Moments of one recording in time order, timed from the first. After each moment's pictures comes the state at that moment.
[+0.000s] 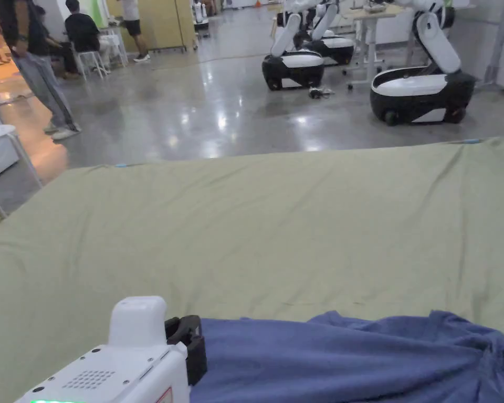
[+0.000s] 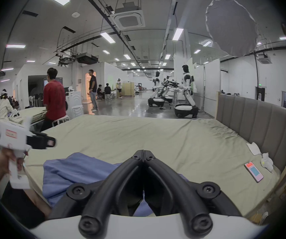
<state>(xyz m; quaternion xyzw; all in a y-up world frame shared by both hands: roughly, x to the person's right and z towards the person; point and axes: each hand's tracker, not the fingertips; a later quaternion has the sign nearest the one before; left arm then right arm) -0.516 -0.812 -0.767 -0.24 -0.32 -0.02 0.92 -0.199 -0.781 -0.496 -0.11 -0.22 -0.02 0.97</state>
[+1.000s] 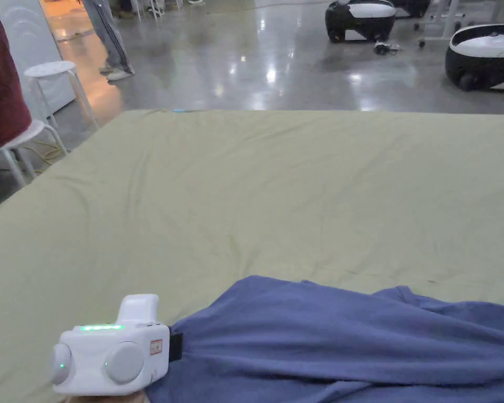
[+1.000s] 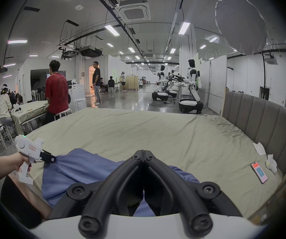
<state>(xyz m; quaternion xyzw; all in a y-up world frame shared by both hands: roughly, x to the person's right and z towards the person) -0.556 -0.942 -0.894 -0.43 -0.20 -0.08 0.88 -0.201 -0.790 -0.533 -0.14 -0.21 -0.02 0.97</state>
